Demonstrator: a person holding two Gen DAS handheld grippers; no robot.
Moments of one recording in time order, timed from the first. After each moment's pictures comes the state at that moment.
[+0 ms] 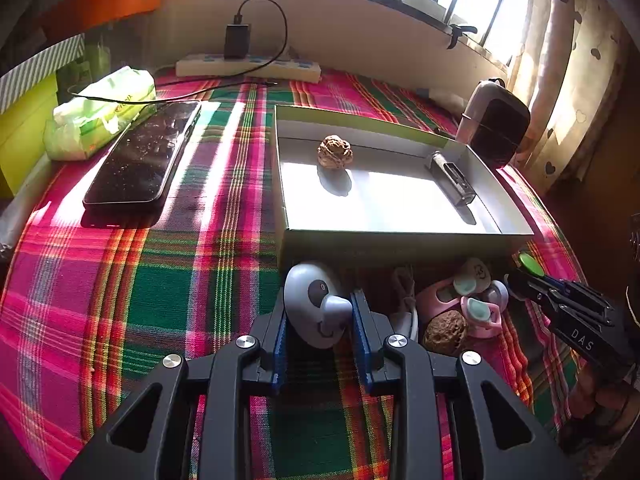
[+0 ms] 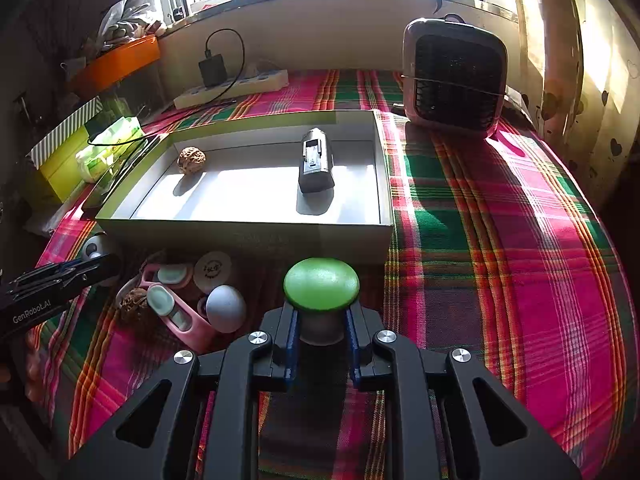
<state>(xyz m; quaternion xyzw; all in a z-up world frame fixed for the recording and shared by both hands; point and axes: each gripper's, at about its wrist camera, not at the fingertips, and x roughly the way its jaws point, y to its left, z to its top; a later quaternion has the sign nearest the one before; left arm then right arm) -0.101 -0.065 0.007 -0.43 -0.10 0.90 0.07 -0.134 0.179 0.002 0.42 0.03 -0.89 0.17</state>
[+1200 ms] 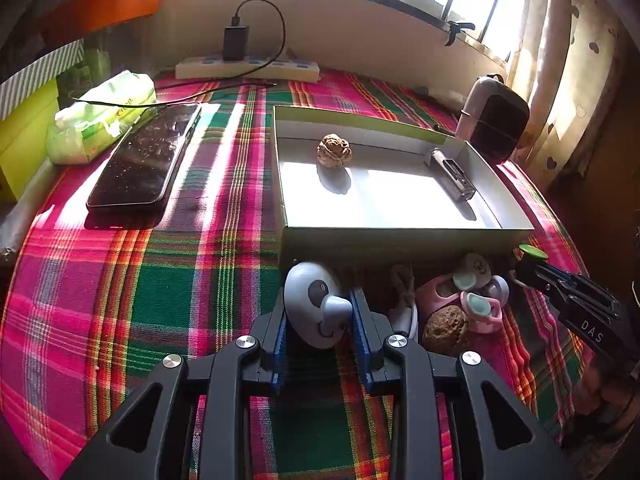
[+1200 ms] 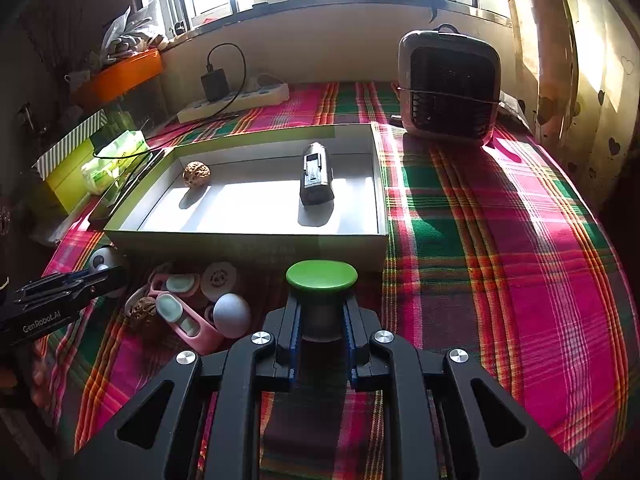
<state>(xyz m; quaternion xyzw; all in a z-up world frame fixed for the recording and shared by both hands) -0.098 -0.064 0.008 -0.43 -0.09 0.90 0.06 -0.131 0.185 0.008 0.40 0.02 -0.90 0.17</state>
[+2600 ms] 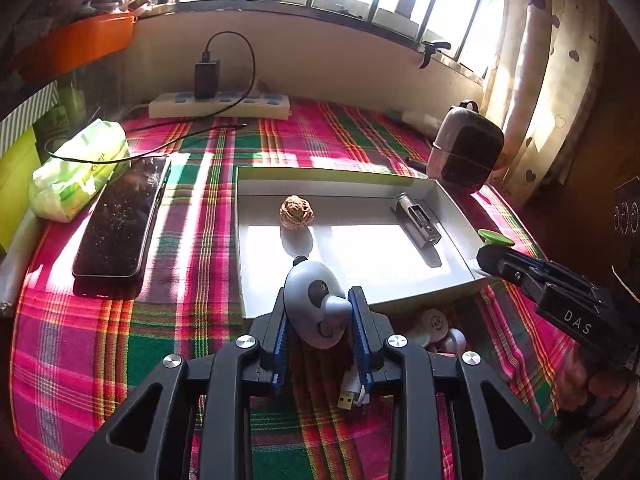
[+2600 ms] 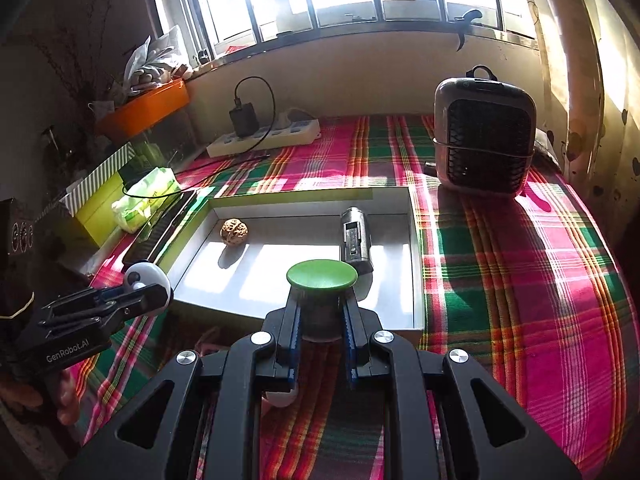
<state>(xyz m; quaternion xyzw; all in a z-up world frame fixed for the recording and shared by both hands) -0.123 -0.053 0.046 -0.40 -0.09 0.91 0.10 -0.160 0.166 0.045 0.37 -0.01 -0.90 0.23</state>
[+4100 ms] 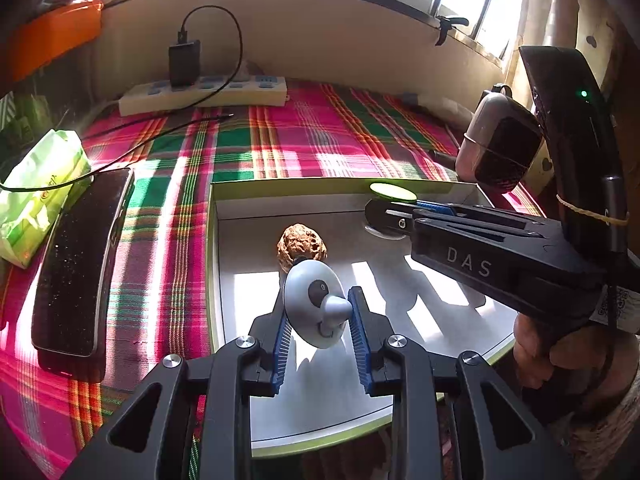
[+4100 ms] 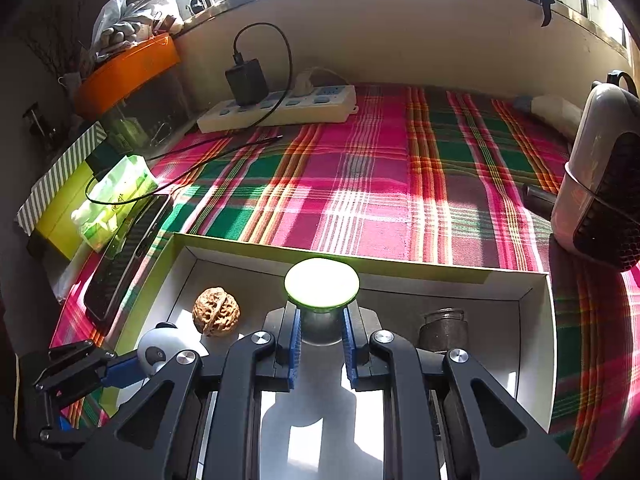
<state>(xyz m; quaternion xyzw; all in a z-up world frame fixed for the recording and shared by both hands) -0.196 -0.042 0.020 -0.43 -0.07 0.90 0.10 -0.277 0.078 0.010 0.44 0.02 -0.86 0.26</state>
